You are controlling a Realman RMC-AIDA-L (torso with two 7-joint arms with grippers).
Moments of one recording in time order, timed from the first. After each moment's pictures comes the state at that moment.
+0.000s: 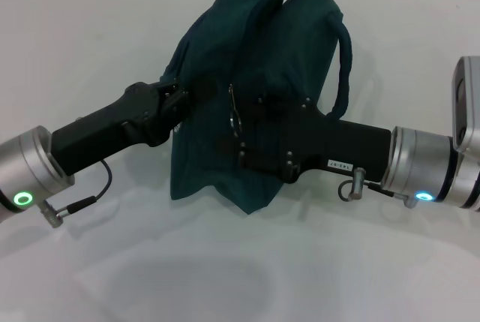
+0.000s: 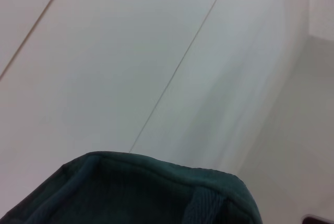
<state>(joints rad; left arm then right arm) -0.32 -2.08 1.02 0.49 1.28 1.67 -1.37 0.57 2.03 -2.05 -0.53 -0.52 -1.21 0.91</state>
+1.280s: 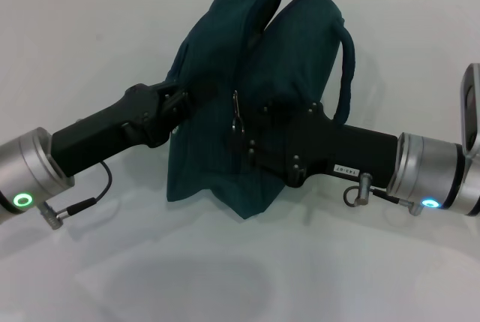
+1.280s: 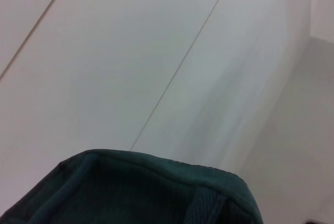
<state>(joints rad) -0.32 -2.08 1.03 0.49 1.28 1.67 -1.38 0.54 2.03 -2.05 -0.53 -0.50 -1.23 0.91</state>
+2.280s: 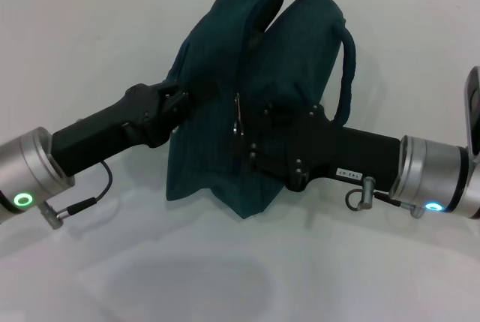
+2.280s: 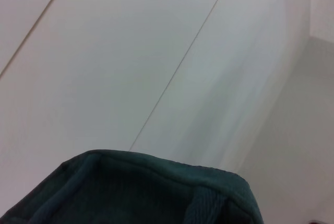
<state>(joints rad) -0.32 -2.08 1.03 0.49 1.28 1.67 -1.38 0.54 2.03 -2.05 -0.52 -0.51 -1.25 0.91</state>
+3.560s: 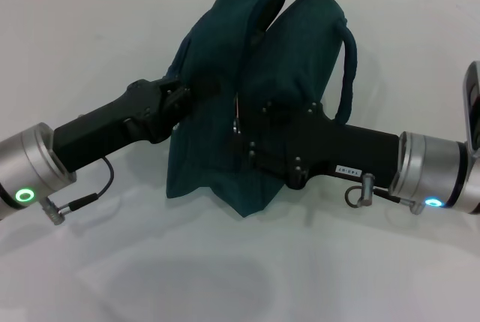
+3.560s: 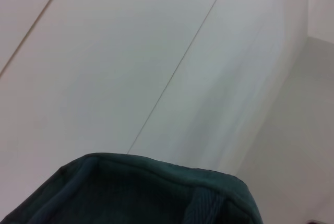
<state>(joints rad) -0.33 -2.08 1.02 0.49 1.28 1.67 -1.38 0.57 2.03 -2.05 -0.49 -0.51 -1.27 0.91</state>
